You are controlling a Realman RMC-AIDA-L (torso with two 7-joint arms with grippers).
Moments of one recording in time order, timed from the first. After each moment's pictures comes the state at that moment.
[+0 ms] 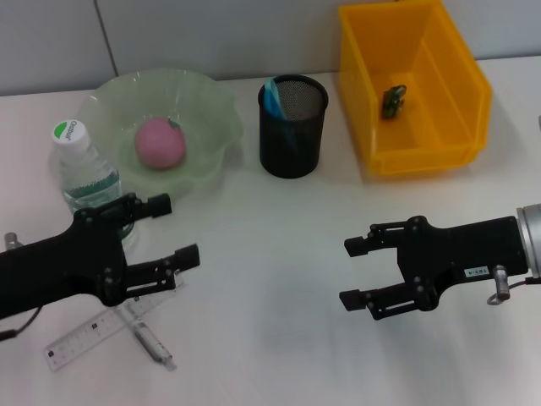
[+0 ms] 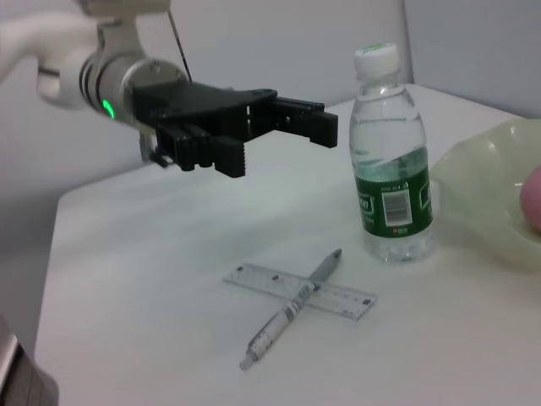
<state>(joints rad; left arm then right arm) -0.29 -2.06 1.05 0.75 1.54 1.62 -1.28 0.37 2.05 -1.07 -0.95 -1.91 -1.60 1.51</state>
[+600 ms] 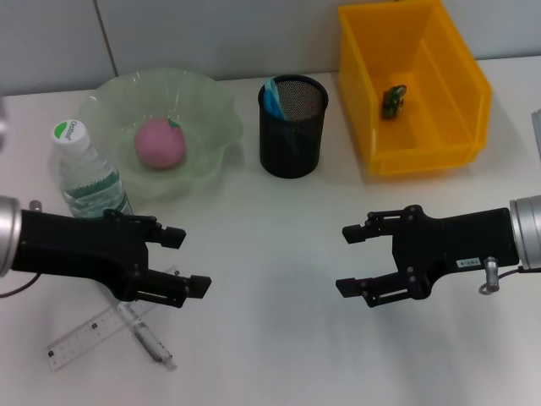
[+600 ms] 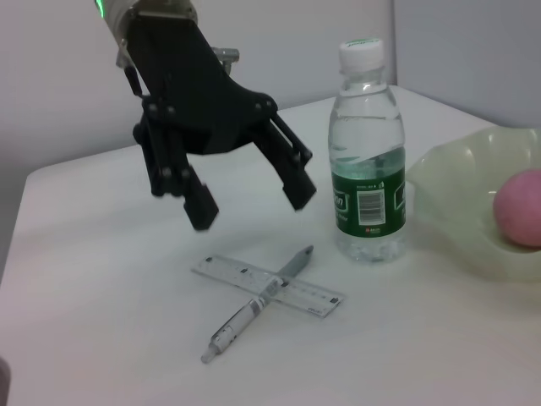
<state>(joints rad) -0.42 -2.07 1.13 1.24 2.05 1.67 -1.94 0.38 2.06 -1.07 -0.95 -1.92 -1.54 1.46</state>
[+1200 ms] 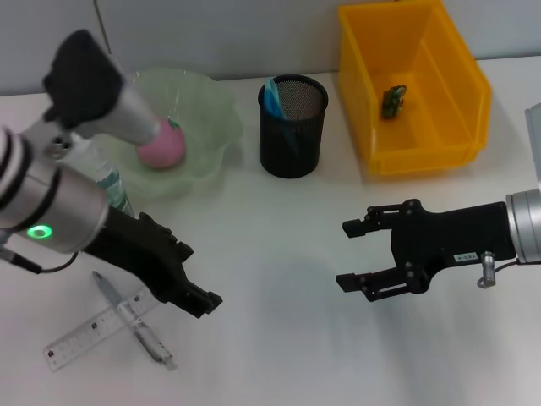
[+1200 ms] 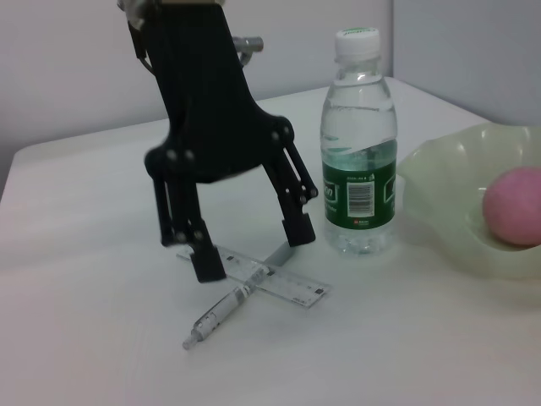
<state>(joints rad) -0.59 -2.07 1.44 1.40 2.38 1.64 -2.35 0.39 2.06 -1.07 -0.96 -1.95 -1.52 1.44</state>
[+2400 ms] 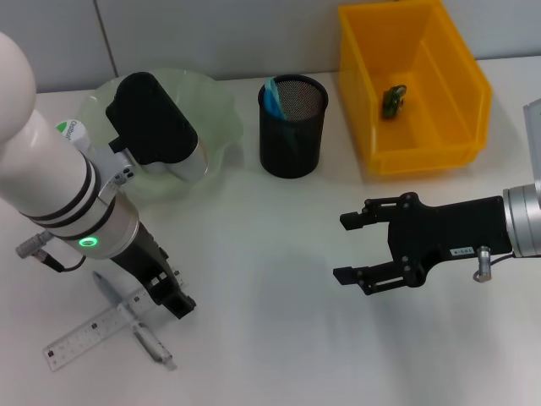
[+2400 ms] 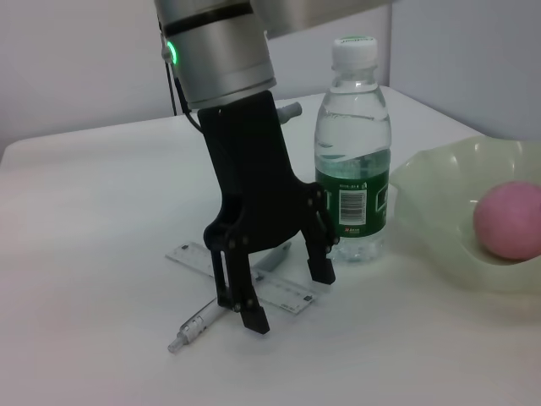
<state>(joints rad) -0.69 -2.08 1.66 1.18 2.61 1.43 -2.48 0.40 2.07 -1.07 -0.96 -1.94 -1.50 1.40</state>
